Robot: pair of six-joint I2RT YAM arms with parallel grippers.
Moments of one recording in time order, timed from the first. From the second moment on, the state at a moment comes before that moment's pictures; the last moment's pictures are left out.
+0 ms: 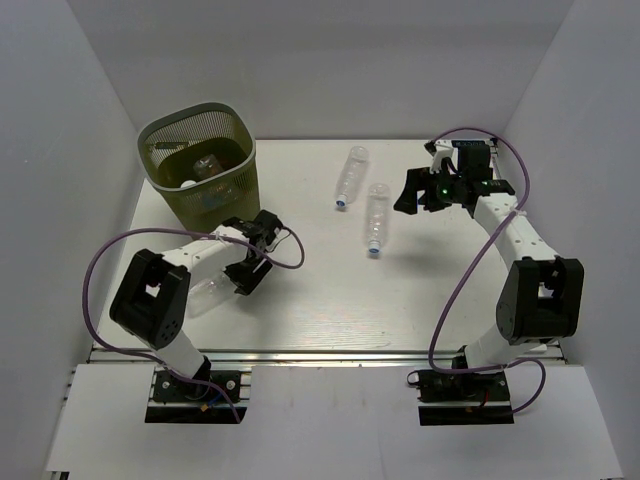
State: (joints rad) left arm -0.53 1.62 1.02 -0.89 -0.51 0.14; right arm 0.08 1.58 1.26 -0.46 -0.57 -0.06
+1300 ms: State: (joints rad) left arm -0.53 1.34 1.62 -0.23 -0.39 0.12; right arm 0.09 1.58 1.23 -0.48 -0.61 -0.12
